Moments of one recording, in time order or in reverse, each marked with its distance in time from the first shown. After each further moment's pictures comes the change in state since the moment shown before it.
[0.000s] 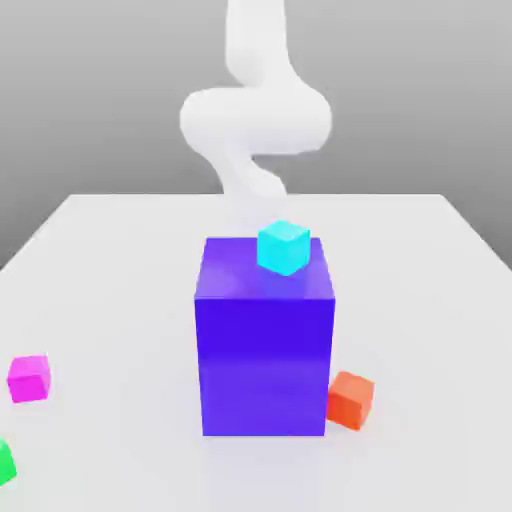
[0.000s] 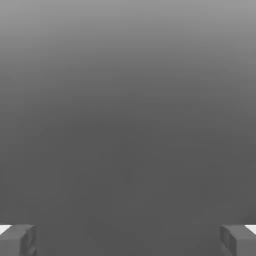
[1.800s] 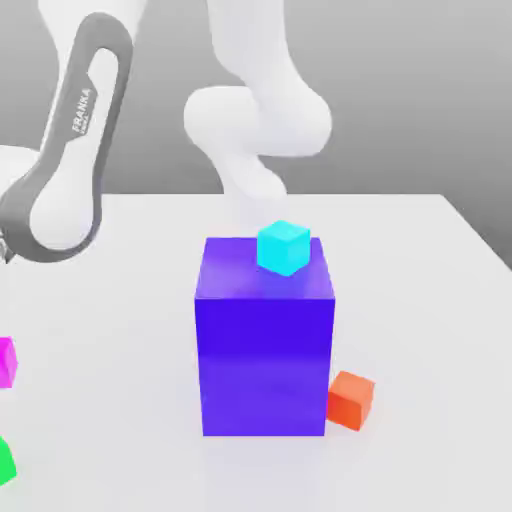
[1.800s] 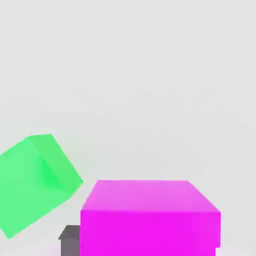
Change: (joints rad) arm -0.253 1.008 -0.347 0.043 0.185 0.208 0.460
